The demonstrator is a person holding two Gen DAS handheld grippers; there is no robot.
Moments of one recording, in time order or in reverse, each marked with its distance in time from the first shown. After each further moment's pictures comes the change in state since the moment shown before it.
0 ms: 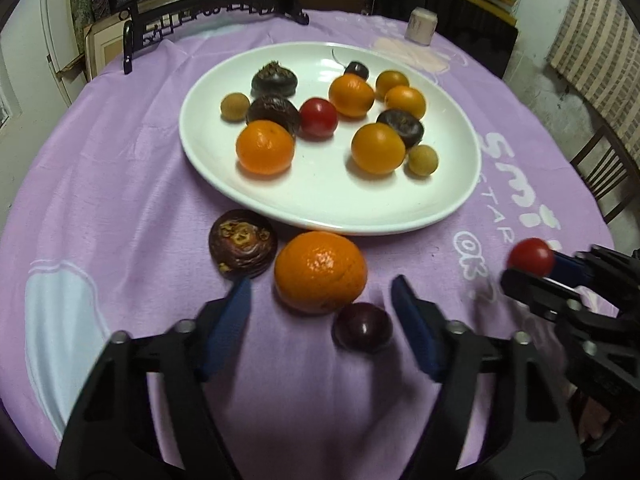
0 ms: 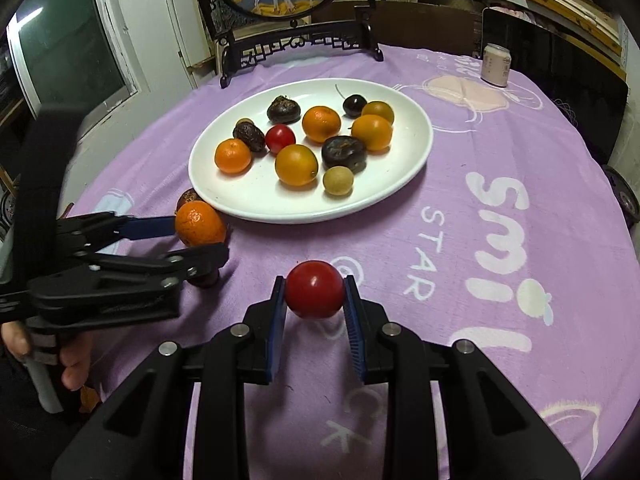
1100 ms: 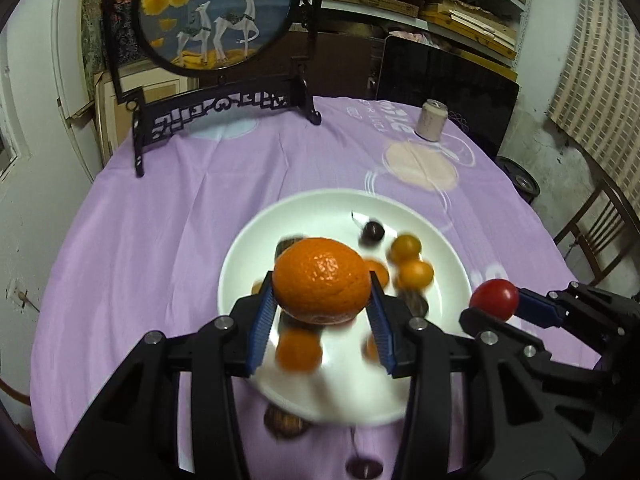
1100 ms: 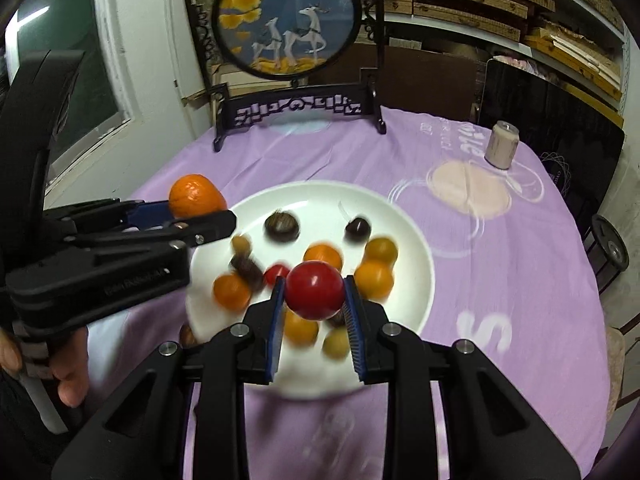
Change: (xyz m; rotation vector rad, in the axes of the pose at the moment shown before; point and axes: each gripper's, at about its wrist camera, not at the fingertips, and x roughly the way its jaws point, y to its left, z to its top) left arm -0.046 0.019 0.130 -0.015 -0.210 0.005; right arm 0.004 0.014 0.125 -0.042 -0.105 -0.067
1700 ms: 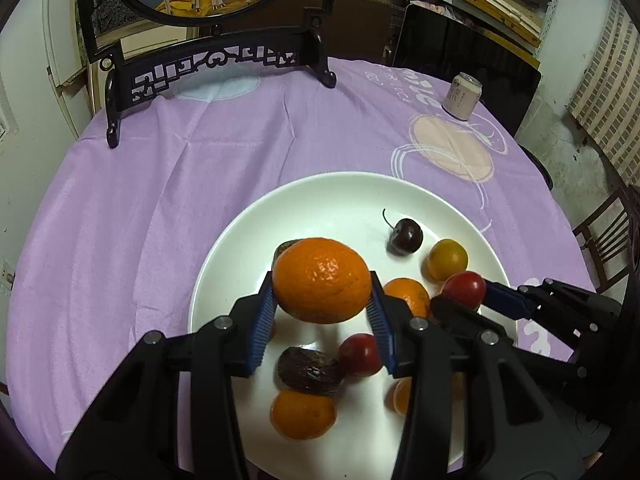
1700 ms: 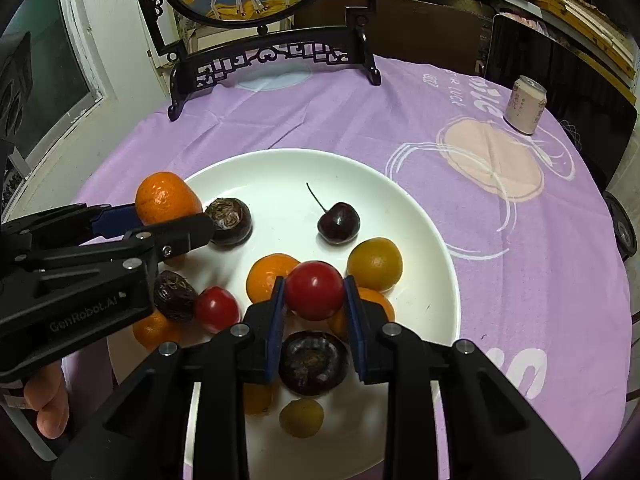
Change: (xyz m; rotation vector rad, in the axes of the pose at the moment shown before) left arm 0.080 0.015 0.010 -0.054 0.125 0.005; right arm 0.099 -0.025 0.014 0.028 0.152 -0.011
